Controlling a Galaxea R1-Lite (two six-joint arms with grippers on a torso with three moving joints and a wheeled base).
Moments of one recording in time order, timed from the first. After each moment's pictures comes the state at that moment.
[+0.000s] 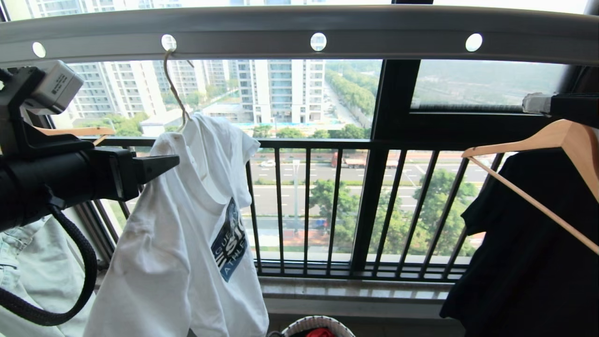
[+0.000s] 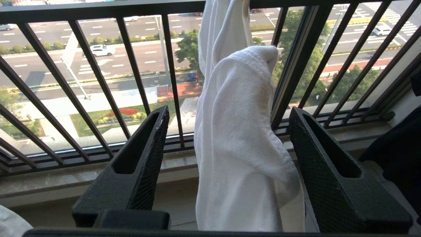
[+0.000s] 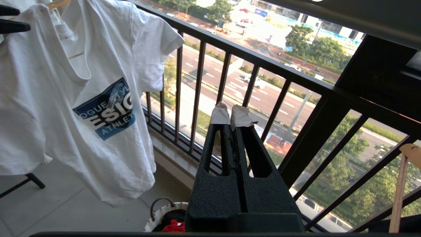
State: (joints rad) left arm -0.29 1.21 -0.91 -0.14 0.02 -0.05; right arm 0.20 1.14 -1.14 0.04 0.36 -0.11
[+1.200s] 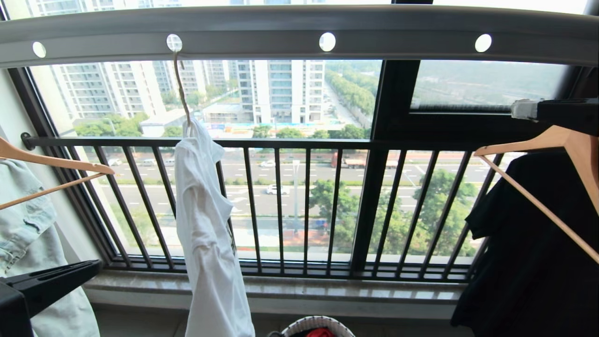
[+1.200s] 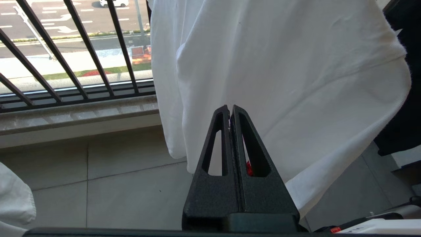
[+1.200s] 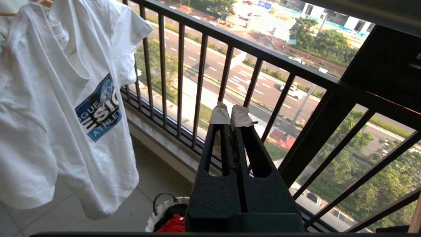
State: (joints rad) left arm -0.41 0.81 -0.67 0.20 0.03 -0.16; right arm 0.21 1.16 -1.14 0.04 0.37 -0.11
